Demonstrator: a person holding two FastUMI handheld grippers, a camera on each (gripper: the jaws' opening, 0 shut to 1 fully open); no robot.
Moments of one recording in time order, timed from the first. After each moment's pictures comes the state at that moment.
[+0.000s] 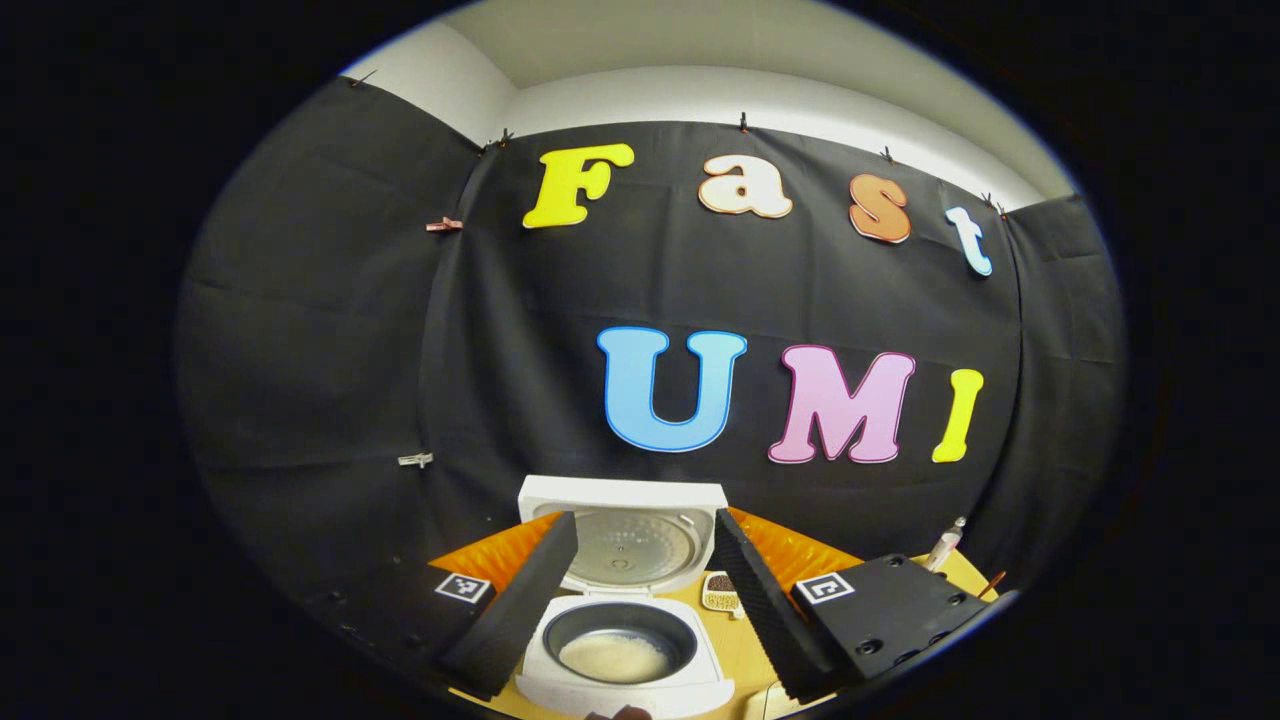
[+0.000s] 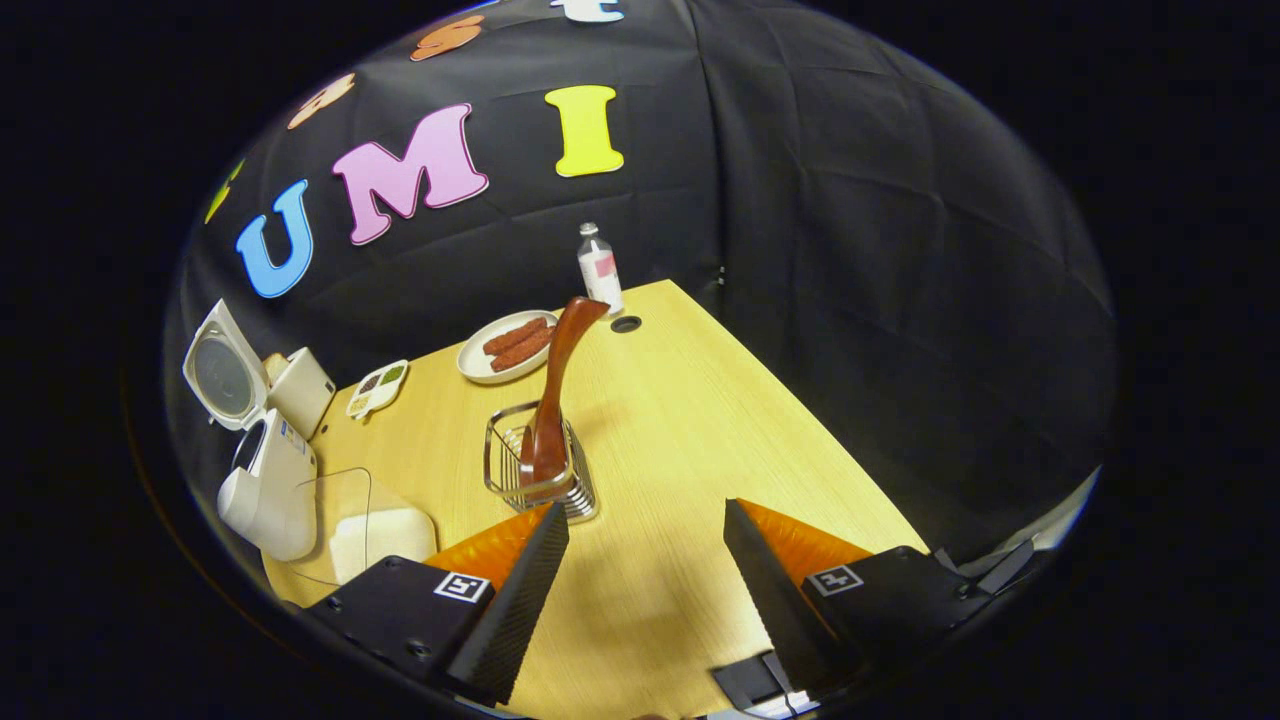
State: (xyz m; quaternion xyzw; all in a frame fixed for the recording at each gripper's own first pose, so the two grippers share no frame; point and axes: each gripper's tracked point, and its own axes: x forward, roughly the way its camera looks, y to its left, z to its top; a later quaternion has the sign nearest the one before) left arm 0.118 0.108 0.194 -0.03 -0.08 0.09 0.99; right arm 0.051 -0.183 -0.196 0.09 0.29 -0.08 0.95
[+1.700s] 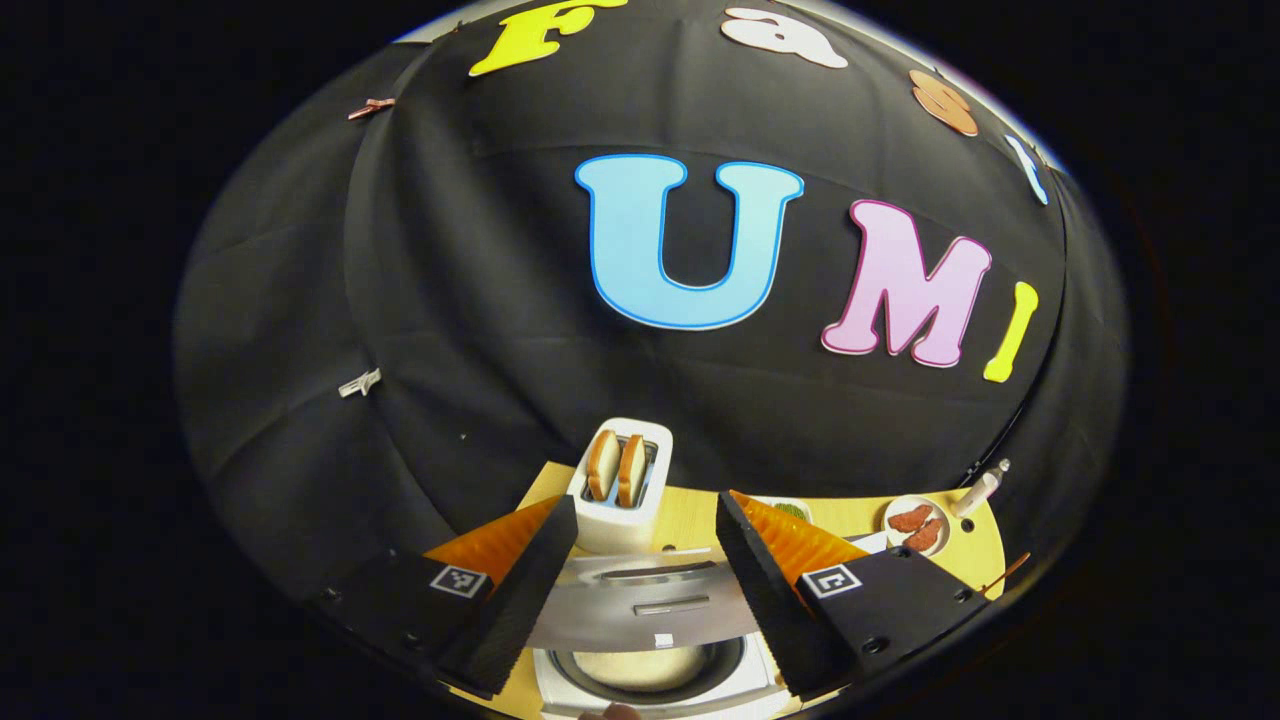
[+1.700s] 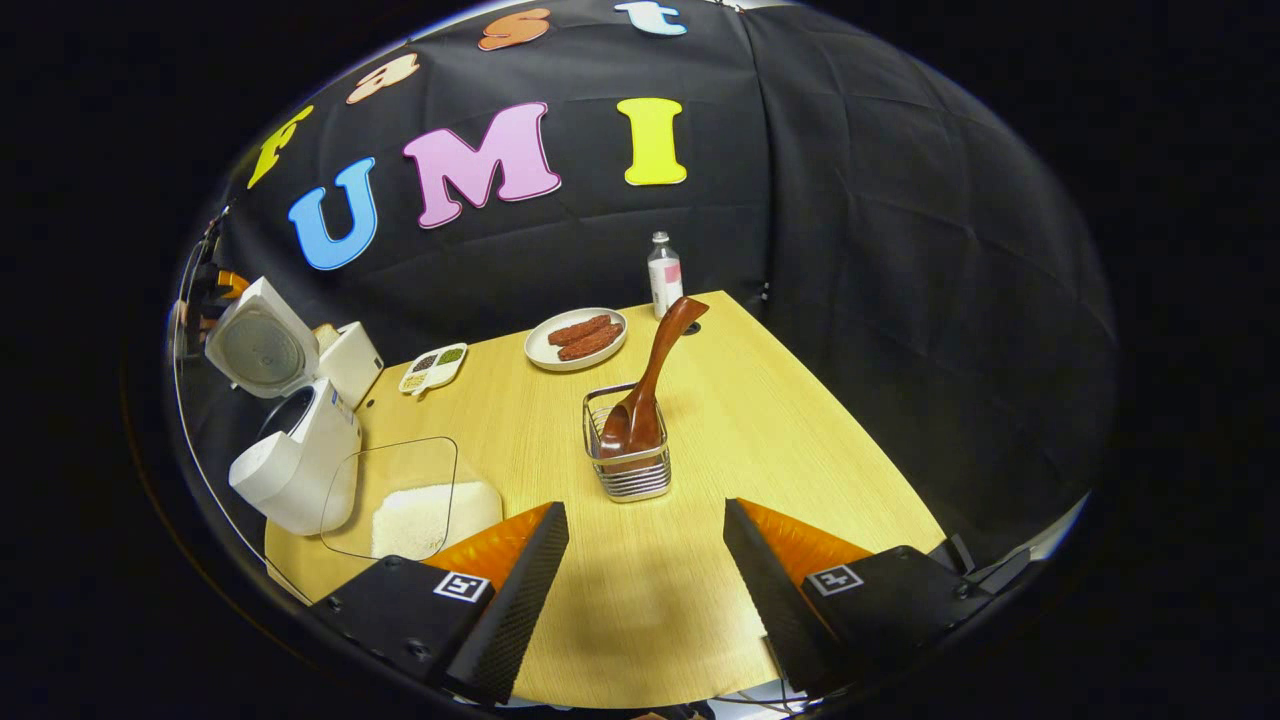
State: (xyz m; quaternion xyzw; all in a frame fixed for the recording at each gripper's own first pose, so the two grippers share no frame) left arm 0.258 0.161 0.097 -0.04 0.16 0.07 0.98; right arm 0.021 -0.104 -0.171 0.06 0.27 -0.02 0.96
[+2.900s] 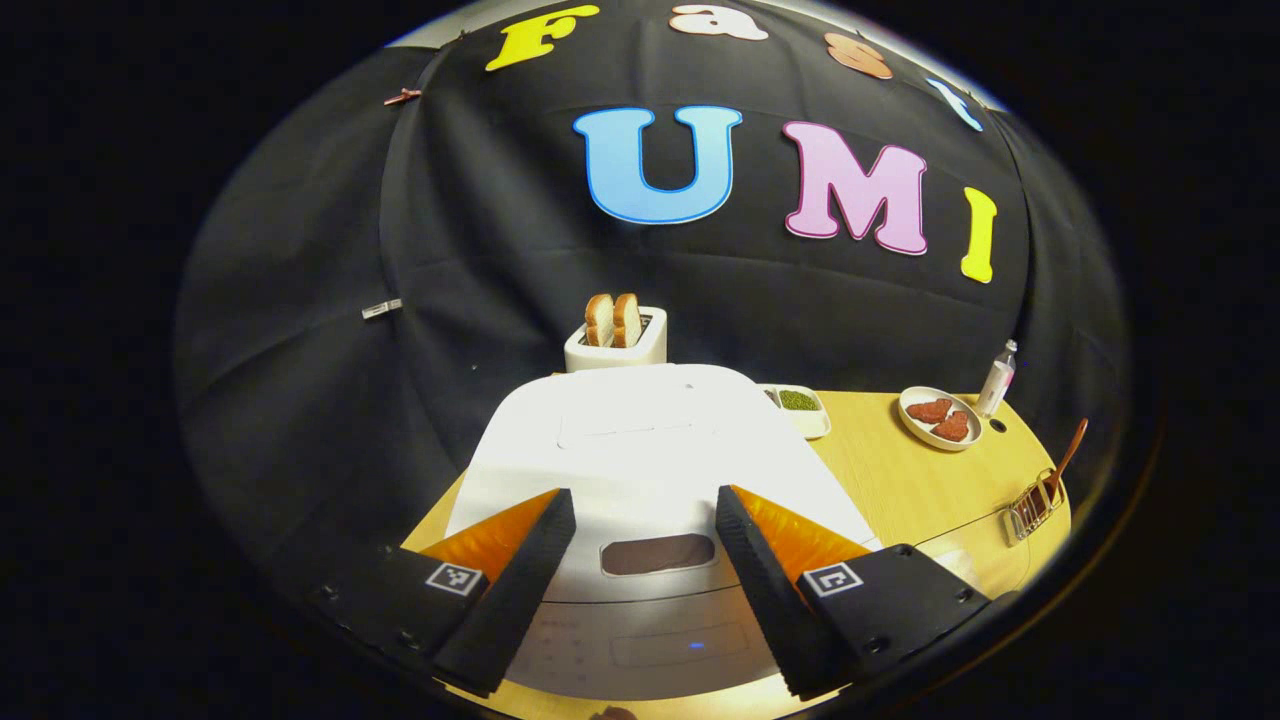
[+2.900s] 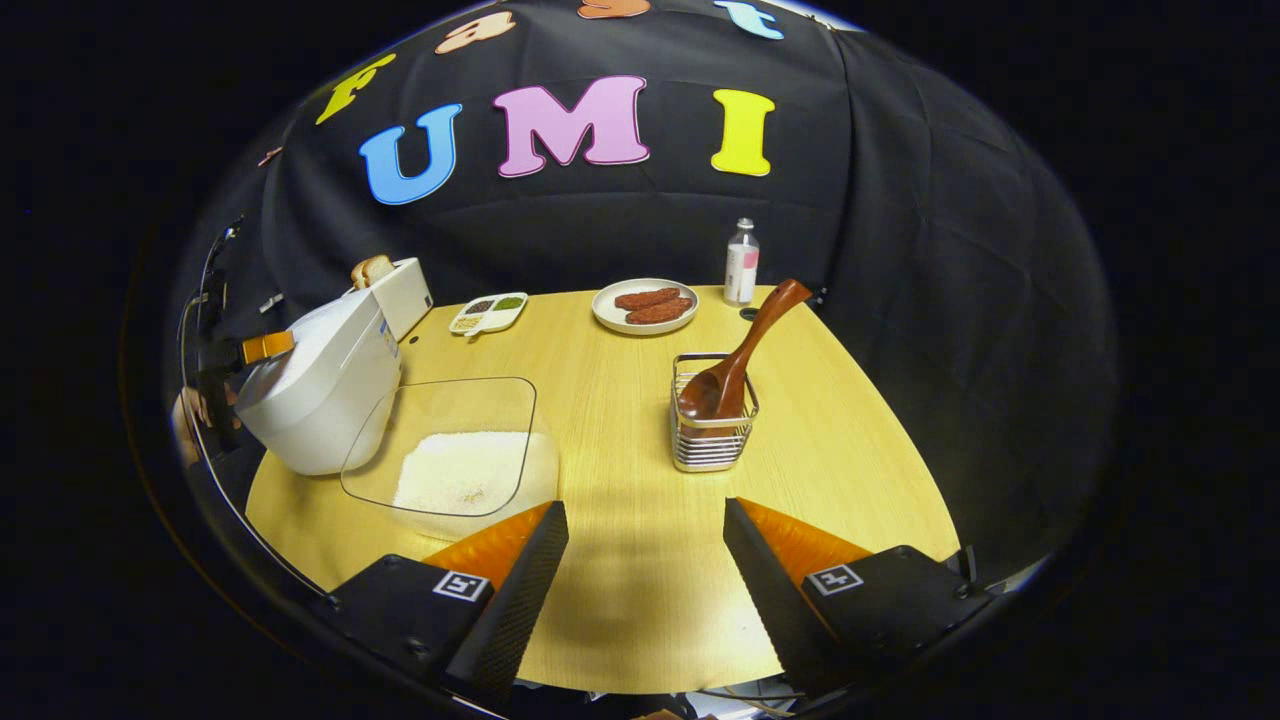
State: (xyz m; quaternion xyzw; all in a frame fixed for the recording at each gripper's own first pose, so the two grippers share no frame) left arm 0.169 0.126 -0.097 0.00 0.16 0.08 0.98; right arm 0.004 -0.027 -0.189 0.00 0.29 0.05 0.96
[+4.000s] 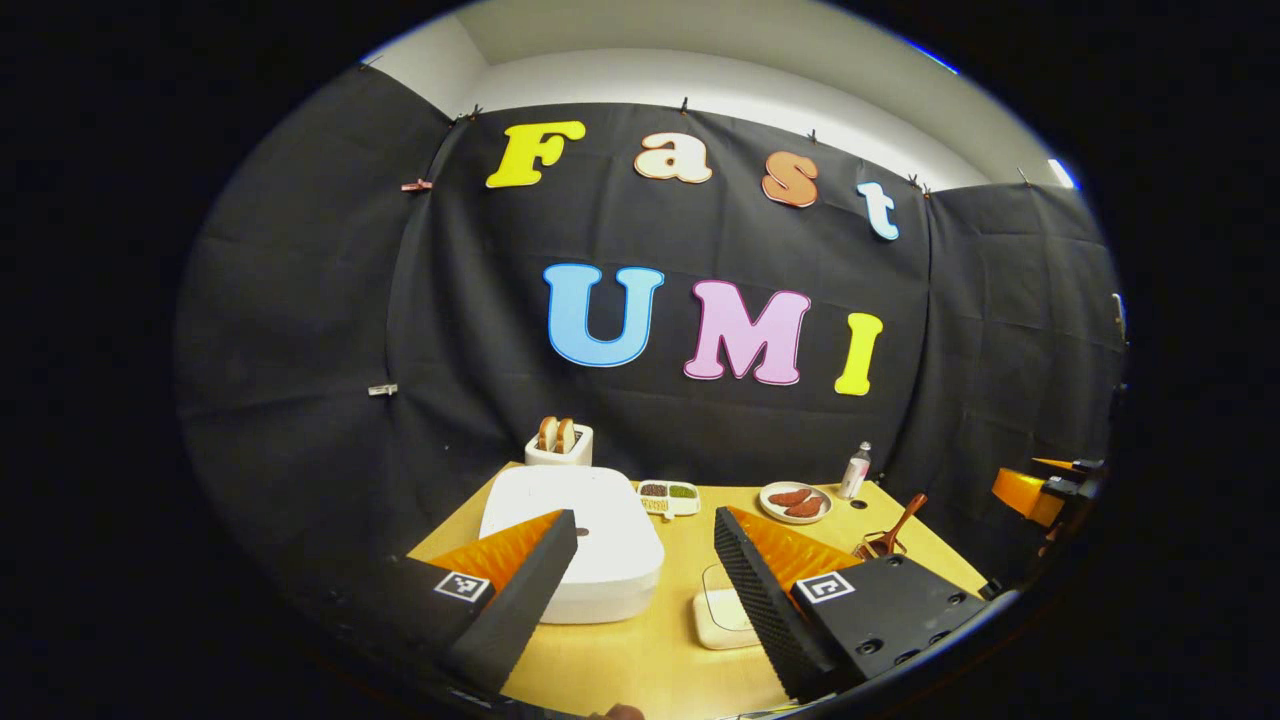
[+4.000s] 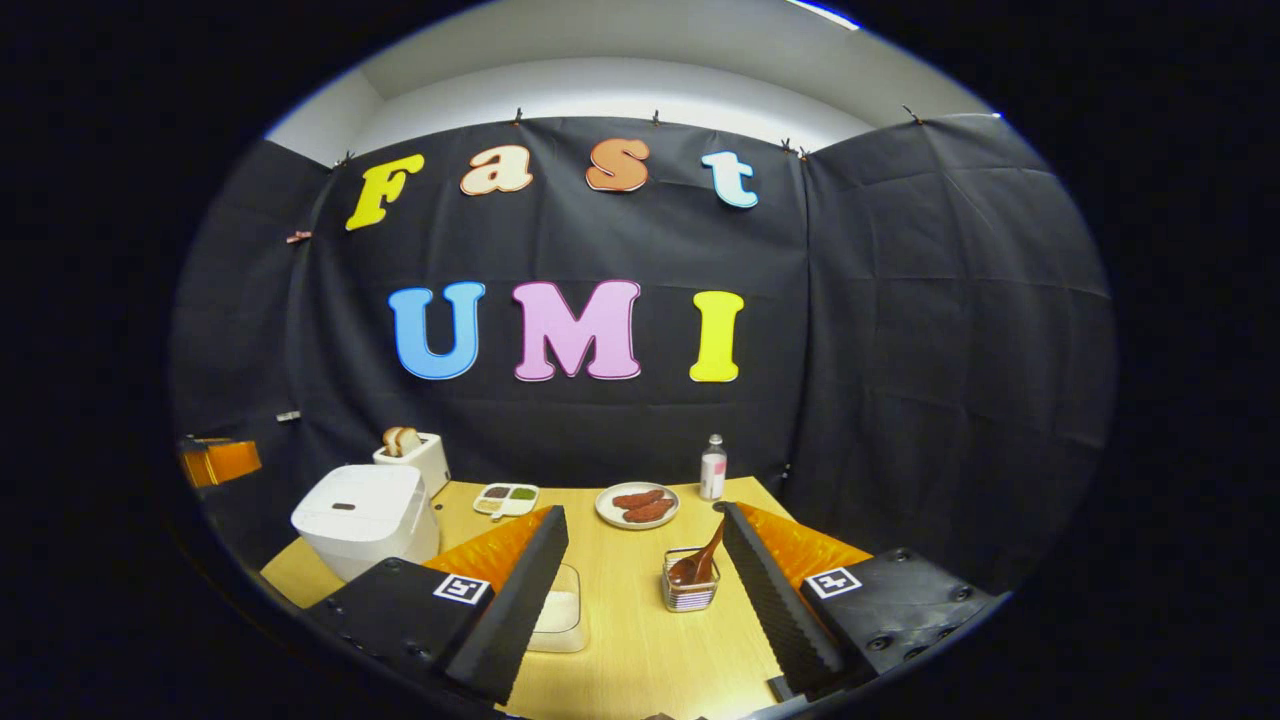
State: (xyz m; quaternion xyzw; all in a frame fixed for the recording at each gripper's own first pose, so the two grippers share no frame) left arm -0.066 0.013 0.038 -0.03 -0.01 0.00 1.00; right arm -0.070 -0.012 0.034 0.00 0.01 0.04 1.00
